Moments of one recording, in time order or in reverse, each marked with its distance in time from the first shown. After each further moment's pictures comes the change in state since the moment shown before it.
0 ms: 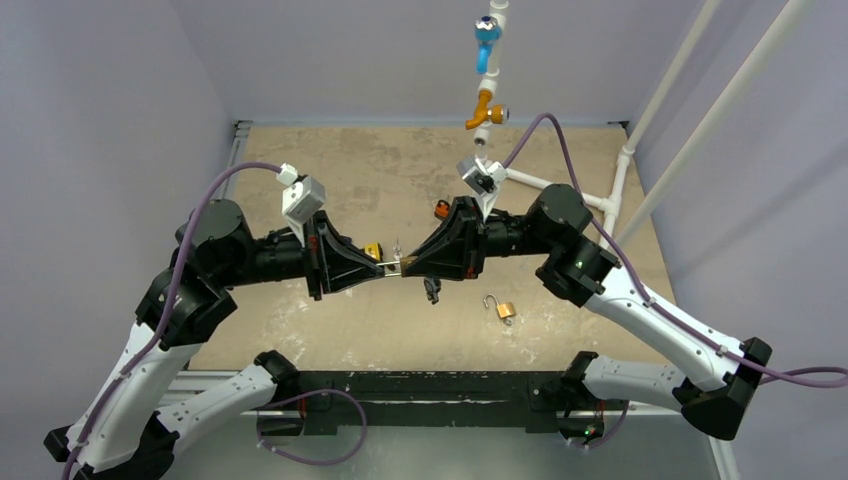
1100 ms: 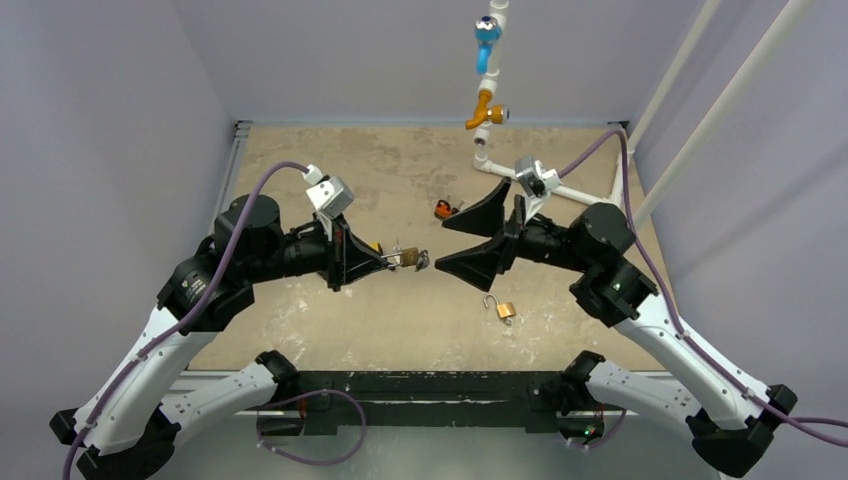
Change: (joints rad) left arm -0.039 0.045 -0.024 -0.103 -0.211 0.087; right arm -0.097 -0.176 -0.092 -0.087 0.193 -0.087
